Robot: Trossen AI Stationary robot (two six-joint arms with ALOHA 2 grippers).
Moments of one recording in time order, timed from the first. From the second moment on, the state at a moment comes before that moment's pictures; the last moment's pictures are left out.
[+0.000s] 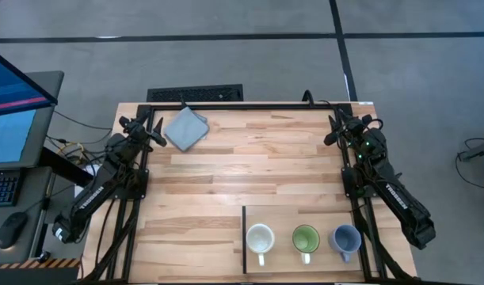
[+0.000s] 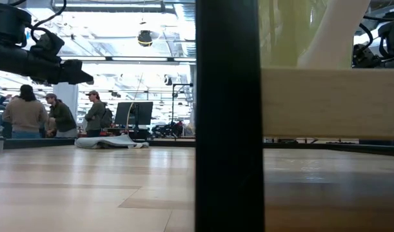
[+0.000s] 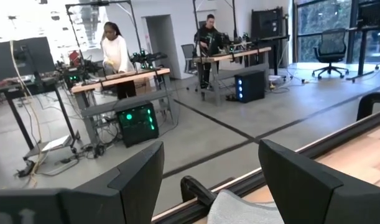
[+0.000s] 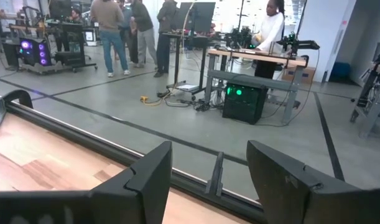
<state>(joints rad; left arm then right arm) 0.94 0.00 0.01 0.06 -0.19 0.15 -1.08 0.06 0.00 0.02 -0.02 -0.13</state>
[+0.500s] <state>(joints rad) 0.94 0.00 0.01 0.06 -0.19 0.11 -1.08 0.06 0.00 0.02 -0.02 -0.13</state>
